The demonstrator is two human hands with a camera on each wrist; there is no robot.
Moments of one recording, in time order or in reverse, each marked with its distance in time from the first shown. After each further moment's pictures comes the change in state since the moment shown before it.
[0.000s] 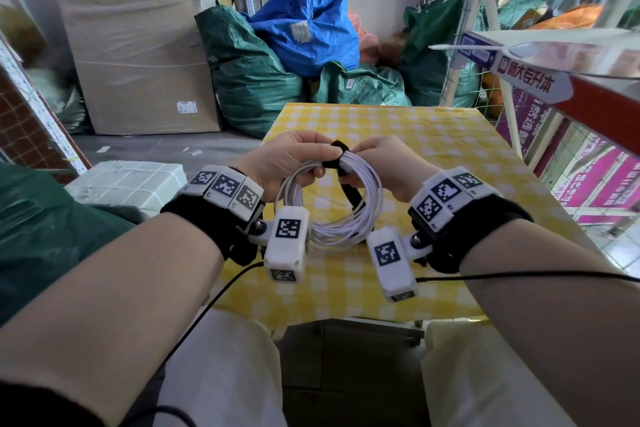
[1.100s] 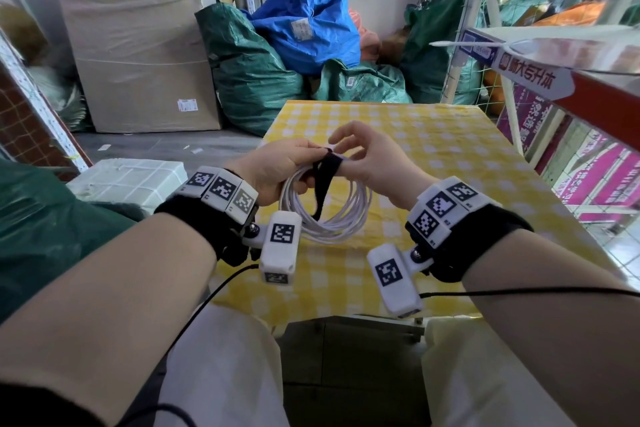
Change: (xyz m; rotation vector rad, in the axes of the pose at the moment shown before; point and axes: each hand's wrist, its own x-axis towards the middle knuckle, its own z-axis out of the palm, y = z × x) left_hand -0.001 -0.011 -0.008 0.181 0.016 -0.061; right_hand -0.018 0.002 0.010 -0.121 -0.004 -0.334
